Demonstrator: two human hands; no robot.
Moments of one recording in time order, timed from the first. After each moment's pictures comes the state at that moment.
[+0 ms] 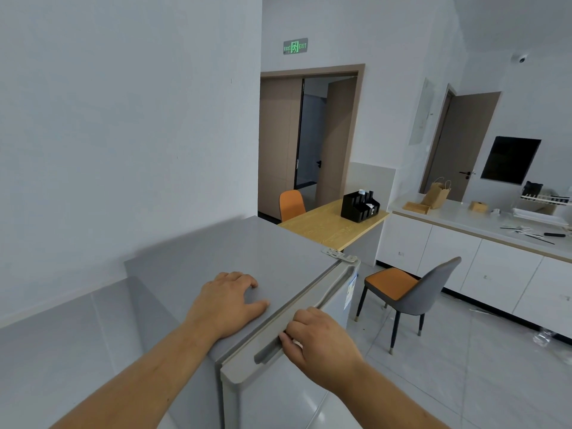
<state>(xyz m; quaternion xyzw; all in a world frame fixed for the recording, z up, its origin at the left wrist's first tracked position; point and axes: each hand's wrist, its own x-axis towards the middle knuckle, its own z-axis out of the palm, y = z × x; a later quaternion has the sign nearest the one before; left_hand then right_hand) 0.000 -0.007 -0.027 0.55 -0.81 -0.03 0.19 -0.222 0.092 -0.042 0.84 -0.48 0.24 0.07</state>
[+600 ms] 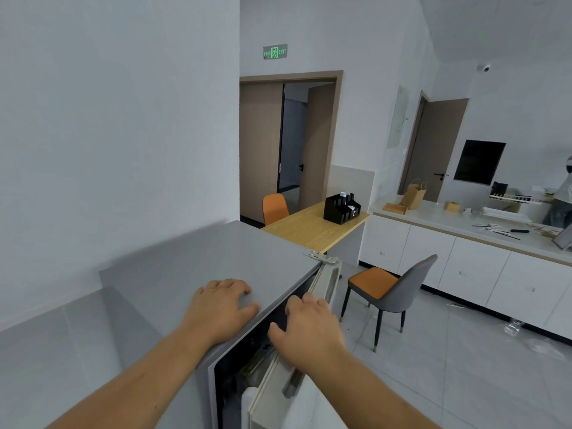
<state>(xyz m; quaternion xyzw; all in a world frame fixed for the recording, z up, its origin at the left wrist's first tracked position) -0.022 -0.005 -0.026 0.56 -0.82 -0.03 0.16 -0.210 0.100 0.000 0.68 -0.72 0.14 -0.02</state>
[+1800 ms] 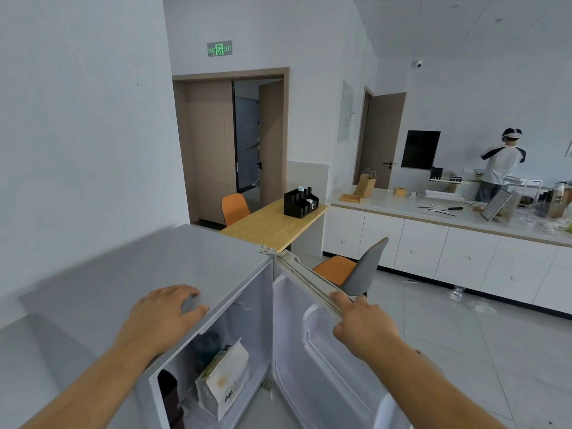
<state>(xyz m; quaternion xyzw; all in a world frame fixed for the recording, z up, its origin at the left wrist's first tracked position) -0.024 -0.006 -0.036 0.56 -0.81 -0.02 0.19 -0.392 0.149 -0.027 0.57 -0.82 0.07 -0.01</state>
